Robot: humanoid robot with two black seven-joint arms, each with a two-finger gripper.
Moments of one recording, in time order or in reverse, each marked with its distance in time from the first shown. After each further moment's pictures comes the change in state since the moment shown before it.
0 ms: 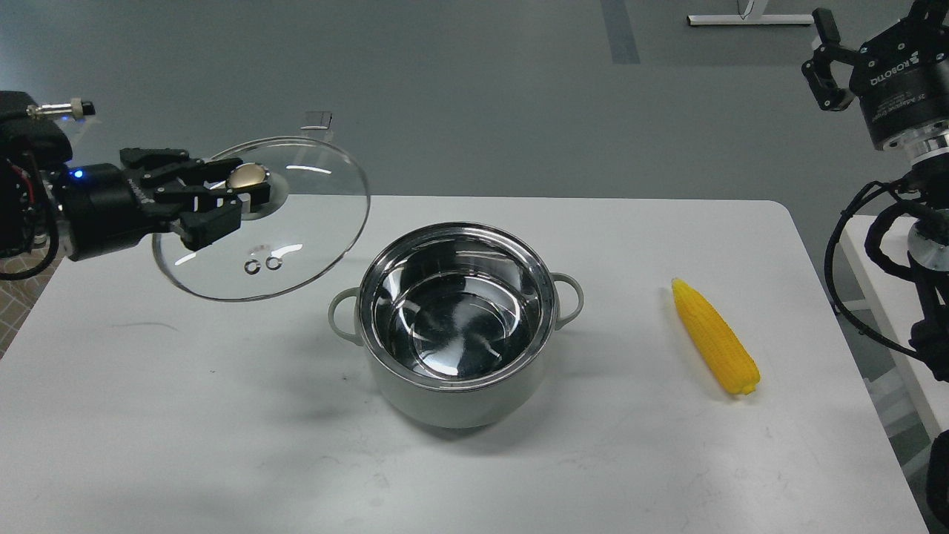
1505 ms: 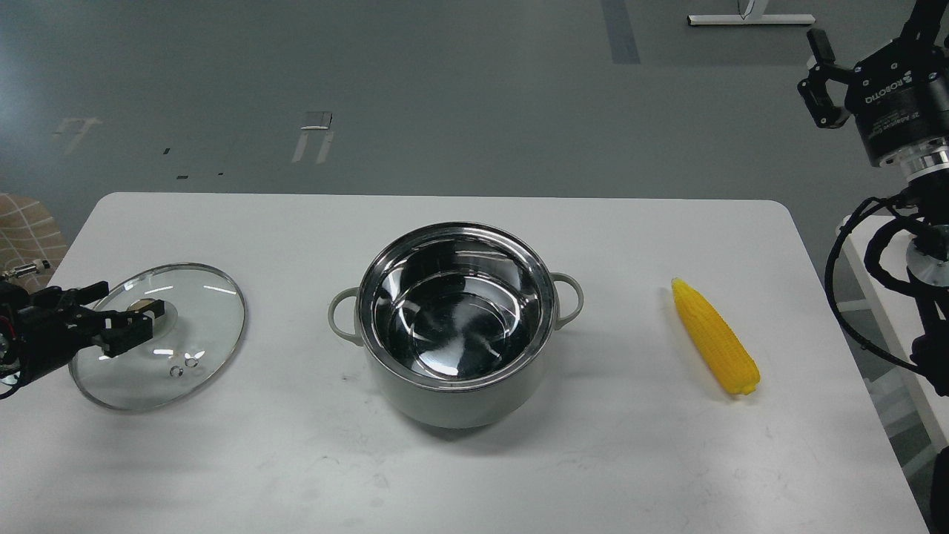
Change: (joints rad) left arm 0.108 -0.234 0.246 0.578 -0.131 0.328 -0.035; right arm -0.053 -0.022 -0.008 0.033 -0.005 0.007 0.000
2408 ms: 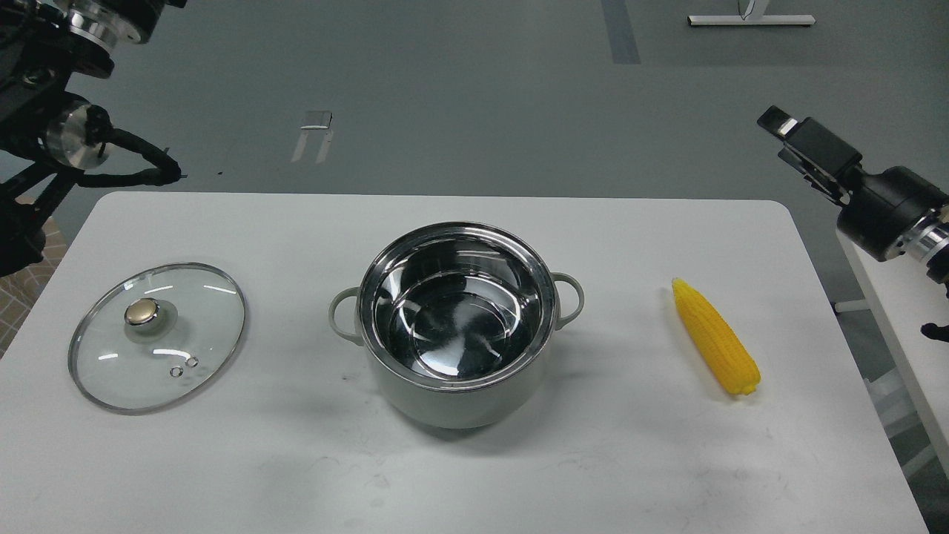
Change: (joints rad) left arm -0.565 -0.267 -0.255 -0.125 -1.362 -0.341 0.000; right arm -0.298 -0.202 -0.016 0.406 -1.144 -0.035 -0.002
